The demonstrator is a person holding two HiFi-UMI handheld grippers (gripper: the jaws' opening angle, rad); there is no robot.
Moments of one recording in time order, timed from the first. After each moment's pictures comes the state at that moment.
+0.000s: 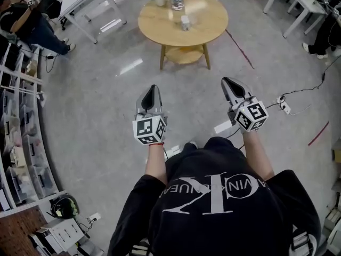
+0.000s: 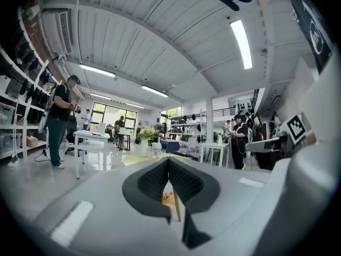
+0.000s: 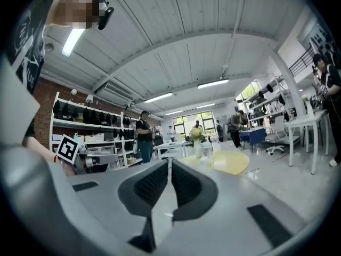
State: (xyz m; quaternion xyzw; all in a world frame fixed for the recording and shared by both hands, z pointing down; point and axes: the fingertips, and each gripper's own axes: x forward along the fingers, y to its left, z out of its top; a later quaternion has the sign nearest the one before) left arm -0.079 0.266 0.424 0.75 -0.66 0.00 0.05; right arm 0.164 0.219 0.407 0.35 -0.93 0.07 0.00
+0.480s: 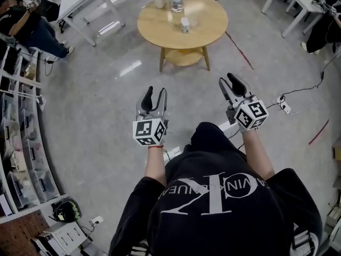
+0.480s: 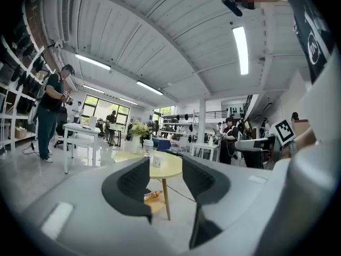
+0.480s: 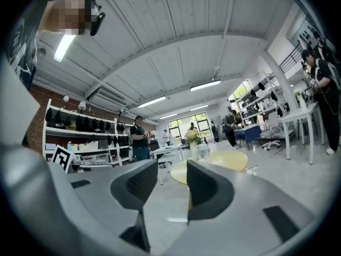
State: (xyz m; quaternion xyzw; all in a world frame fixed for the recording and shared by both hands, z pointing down) left arm -0.079 0.256 0.430 0.78 -0.62 -0.02 0.07; right arm 0.155 0.201 0.399 0.37 -0.92 0.09 -0.03
